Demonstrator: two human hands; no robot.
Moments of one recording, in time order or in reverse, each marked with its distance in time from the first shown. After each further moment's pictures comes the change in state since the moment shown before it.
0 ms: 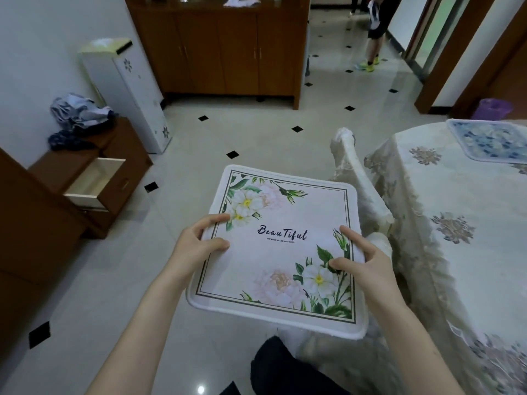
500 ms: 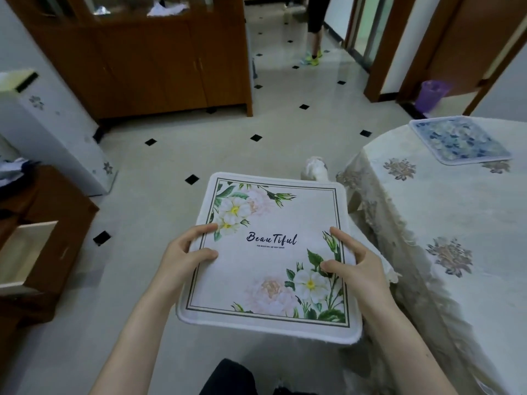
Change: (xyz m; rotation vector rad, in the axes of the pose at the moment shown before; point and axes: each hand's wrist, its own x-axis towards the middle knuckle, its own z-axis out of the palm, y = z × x) left_hand 0.240 0.053 0.038 -0.002 -0.172 0.021; right_hand 0.186 -0.058 0.016 0.081 0.170 0.034
